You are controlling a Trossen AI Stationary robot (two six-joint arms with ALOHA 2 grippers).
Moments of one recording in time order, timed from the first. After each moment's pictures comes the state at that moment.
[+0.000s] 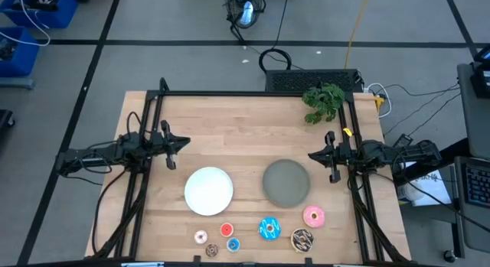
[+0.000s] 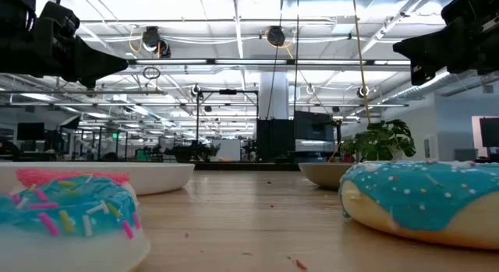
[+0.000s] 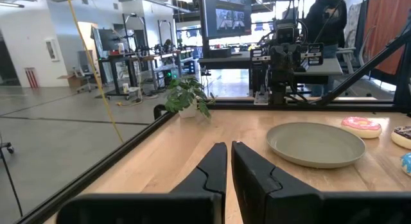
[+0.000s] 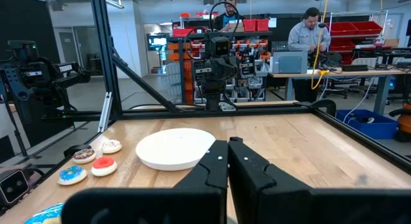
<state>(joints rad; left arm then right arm) 0.10 0.03 0.01 0.07 -0.13 0.07 0.14 0.01 0.02 0.08 0.13 0.04</state>
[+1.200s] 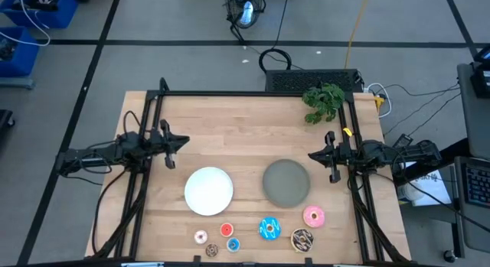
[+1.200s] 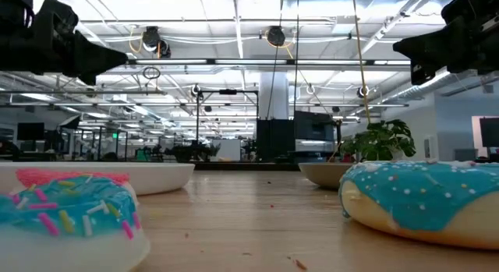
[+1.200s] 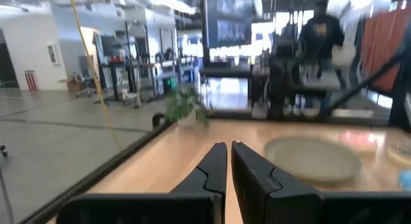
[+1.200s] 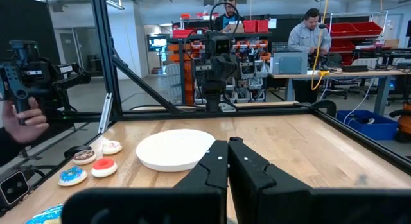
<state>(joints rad) 0.10 0.03 0.01 0.13 -0.13 0.04 0.14 0.01 0.01 0.08 0.13 0.04</state>
